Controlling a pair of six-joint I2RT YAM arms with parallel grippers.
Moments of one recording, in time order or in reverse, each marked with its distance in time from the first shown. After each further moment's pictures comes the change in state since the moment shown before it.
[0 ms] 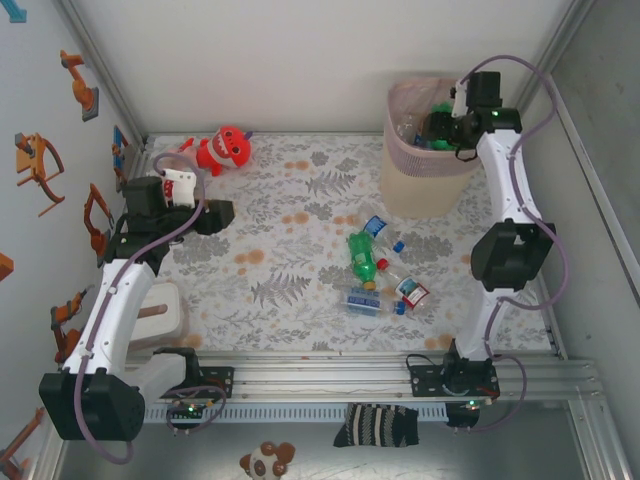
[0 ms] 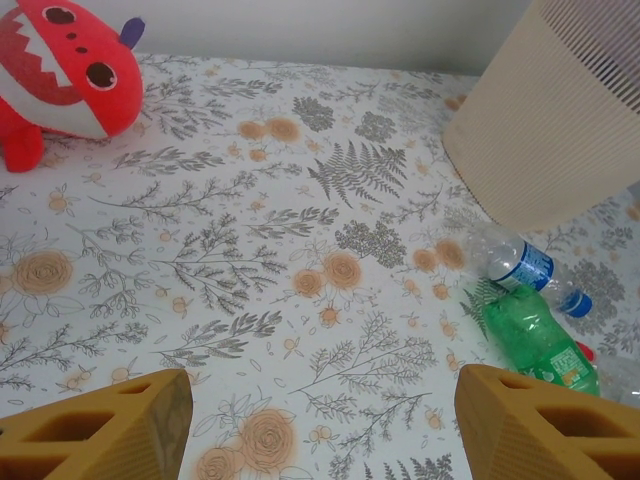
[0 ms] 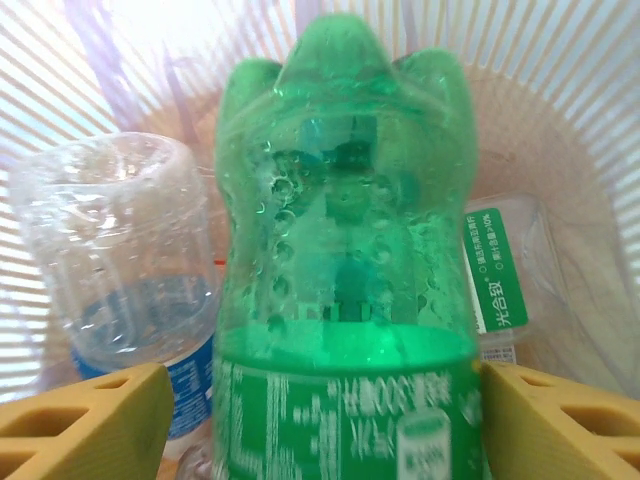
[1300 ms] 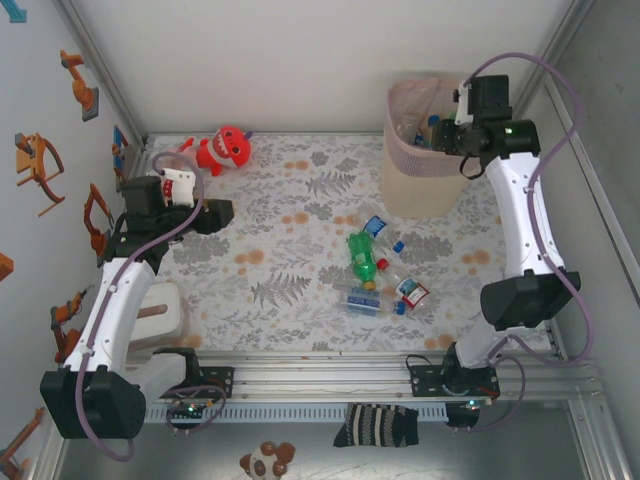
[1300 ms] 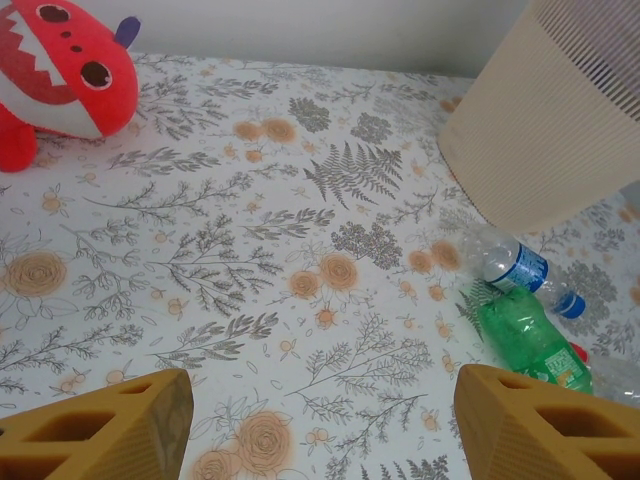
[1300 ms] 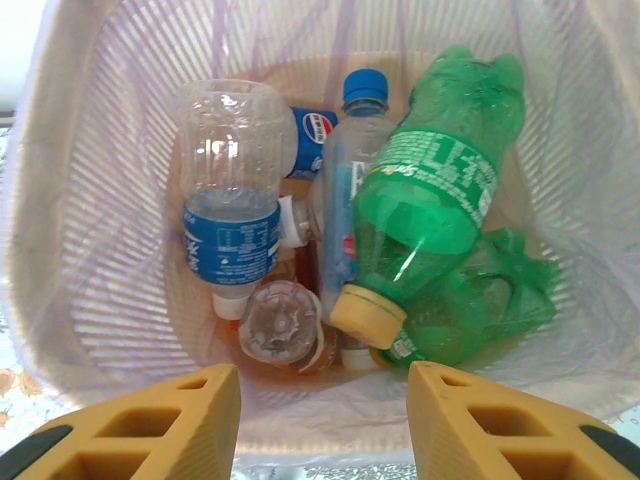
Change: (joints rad) left arm 0.012 0.009 0.000 0.007 0.024 -0.002; right arm 0.120 -0.307 -0.133 -0.124 0.162 0.019
